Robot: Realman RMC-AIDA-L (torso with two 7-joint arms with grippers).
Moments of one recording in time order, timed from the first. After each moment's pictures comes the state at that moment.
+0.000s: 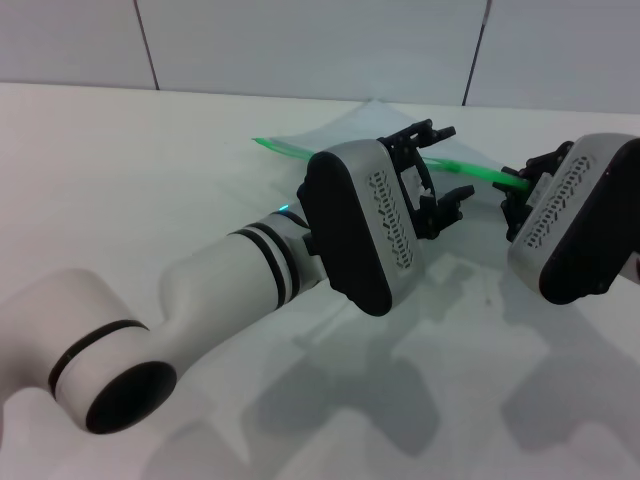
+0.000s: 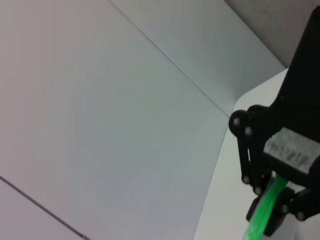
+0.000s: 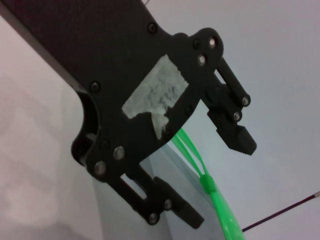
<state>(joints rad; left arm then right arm) -0.49 -2.03 -0.84 -1.05 2.58 0.22 0.82 0.17 2.03 -1.94 -1.56 -2.89 -0.54 2.39</state>
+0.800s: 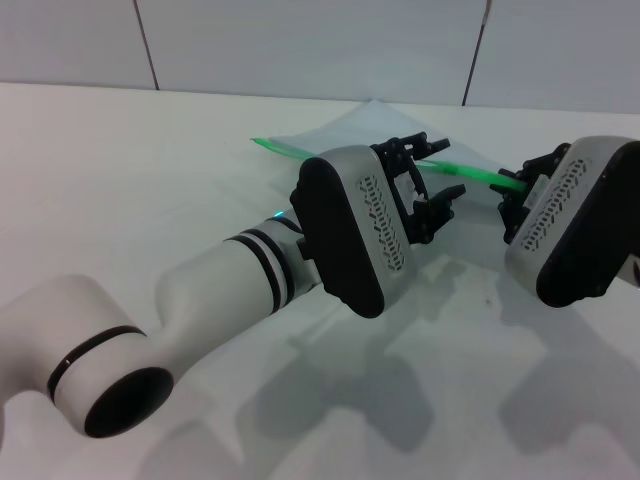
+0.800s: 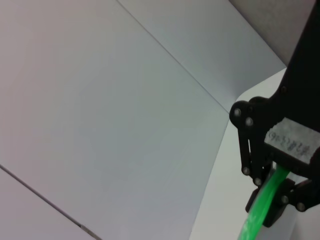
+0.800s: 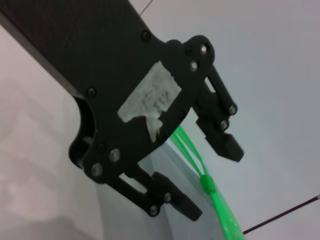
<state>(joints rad) -0.50 -2.03 -0.82 -1.00 2.58 0.26 0.78 0.17 2.03 -1.94 -1.56 -2.89 -0.54 2.39</state>
